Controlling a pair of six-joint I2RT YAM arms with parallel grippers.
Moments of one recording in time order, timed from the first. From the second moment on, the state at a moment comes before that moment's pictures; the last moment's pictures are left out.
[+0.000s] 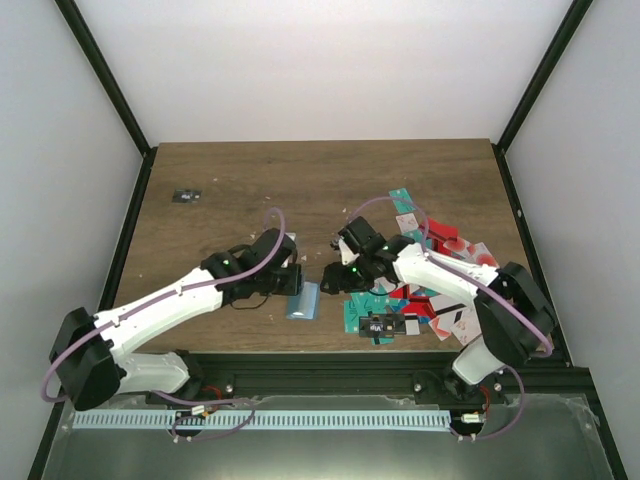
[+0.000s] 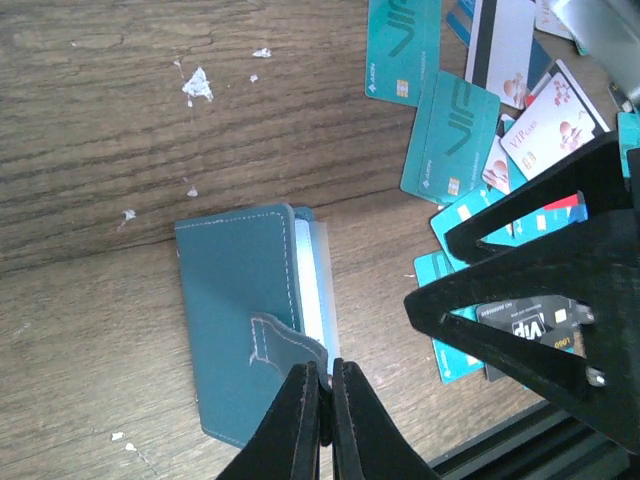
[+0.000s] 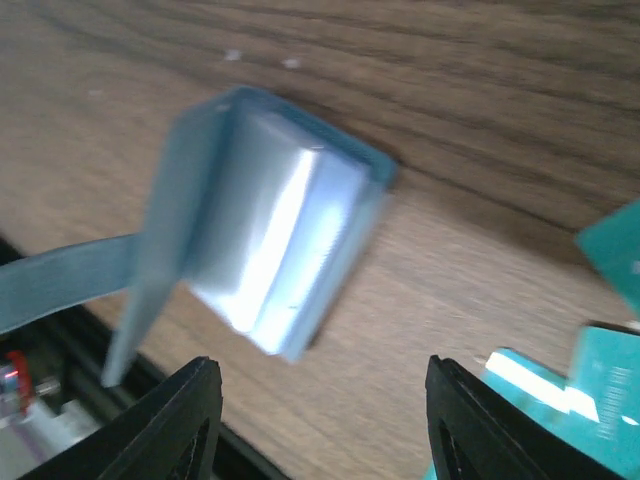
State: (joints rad) left arm -0.86 1.27 0.95 -0.65 -0.02 -0.68; right arm 0.75 1.55 0.99 -0.57 -0.32 0.53
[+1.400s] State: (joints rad) left arm -0.61 1.22 0.64 -0.73 -0.01 -0.83; right arm 0.75 1.86 0.93 -0.01 -0.80 0.78
